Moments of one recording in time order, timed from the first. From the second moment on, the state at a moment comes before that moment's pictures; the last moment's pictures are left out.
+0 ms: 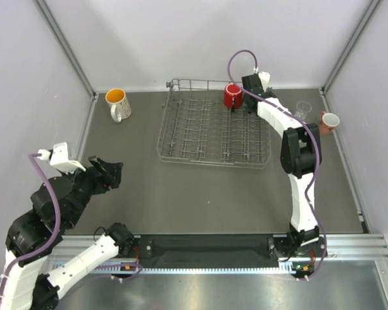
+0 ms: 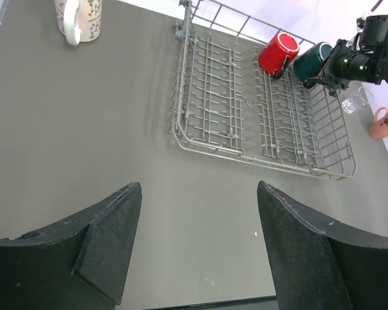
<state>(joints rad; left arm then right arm) -0.70 0.49 1.27 -1.04 -0.52 -0.56 0.30 2.20 1.89 -0.44 0.43 0.43</state>
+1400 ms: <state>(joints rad) -0.71 0.54 1.37 -1.11 -0.55 -0.62 0.28 2.36 2.11 -0.50 0.42 0.39</state>
